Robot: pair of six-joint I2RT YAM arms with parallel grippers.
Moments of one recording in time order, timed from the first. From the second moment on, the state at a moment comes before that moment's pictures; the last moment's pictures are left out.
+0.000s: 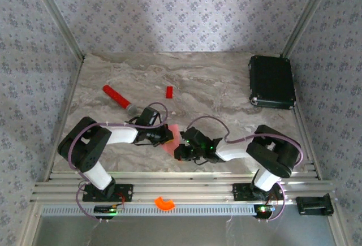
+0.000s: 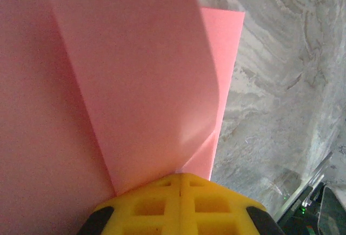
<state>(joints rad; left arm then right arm) -0.61 1.64 0.63 0.05 0.49 -0.97 1.02 1.62 0.56 0.27 -0.27 0.97</state>
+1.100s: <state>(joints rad) -0.61 1.63 0.62 0.06 0.48 -0.97 1.02 1.51 0.46 0.26 -0.24 1.03</state>
